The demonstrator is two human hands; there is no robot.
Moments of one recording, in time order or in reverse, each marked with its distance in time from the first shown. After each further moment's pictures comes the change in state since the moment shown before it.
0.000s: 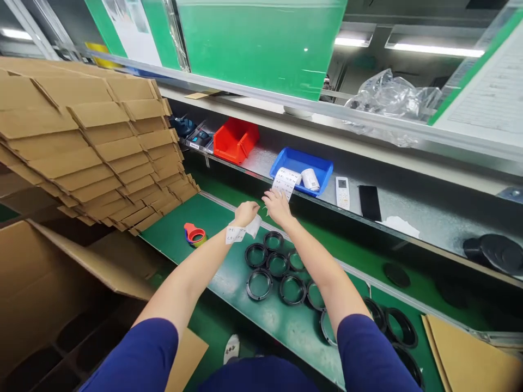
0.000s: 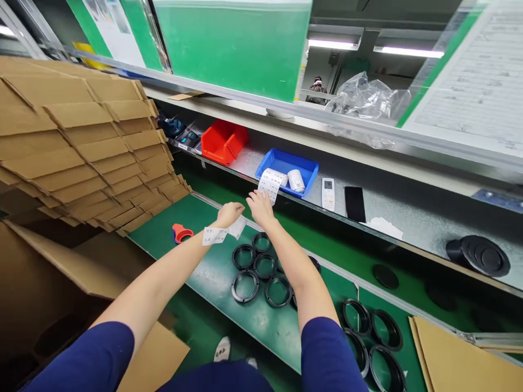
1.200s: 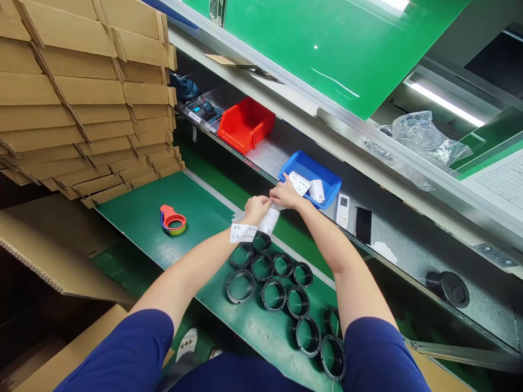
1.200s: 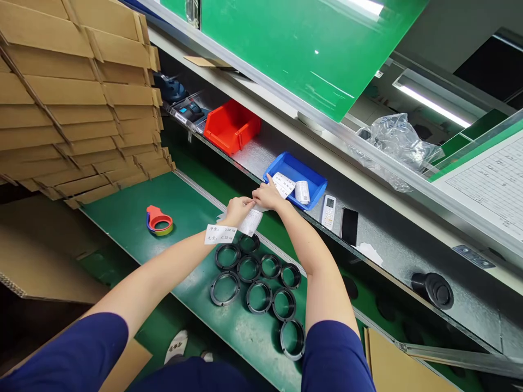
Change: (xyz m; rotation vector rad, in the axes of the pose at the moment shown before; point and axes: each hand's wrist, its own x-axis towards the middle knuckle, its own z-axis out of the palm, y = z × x) left_hand 0.027 0.013 0.033 -0.600 0.156 -0.034; right_hand 0.084 0.031 -0.034 -0.336 -0.529 -0.266
